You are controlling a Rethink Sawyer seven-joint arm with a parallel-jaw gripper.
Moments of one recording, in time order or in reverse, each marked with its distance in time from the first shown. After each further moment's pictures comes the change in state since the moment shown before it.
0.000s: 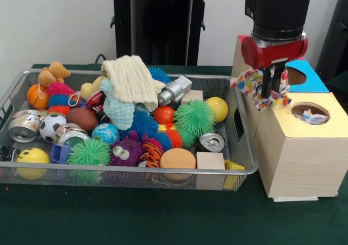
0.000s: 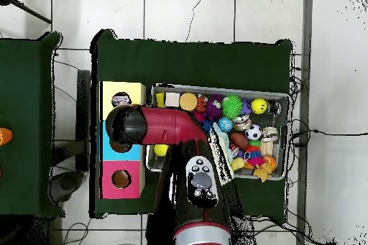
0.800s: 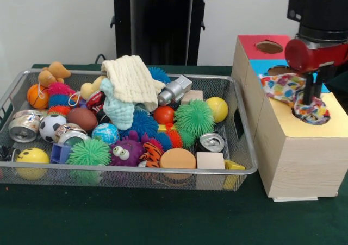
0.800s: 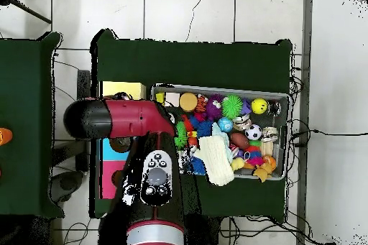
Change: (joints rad) arm 0.182 0.056 -0.100 -0.137 0.063 0.003 0.001
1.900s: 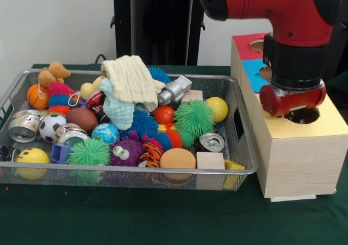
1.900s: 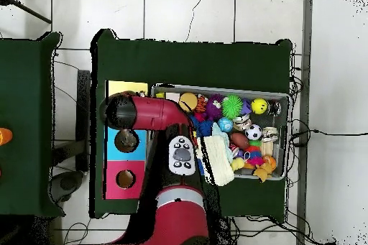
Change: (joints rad) arm -0.098 0.146 0.055 -0.026 0.034 -0.130 0.000
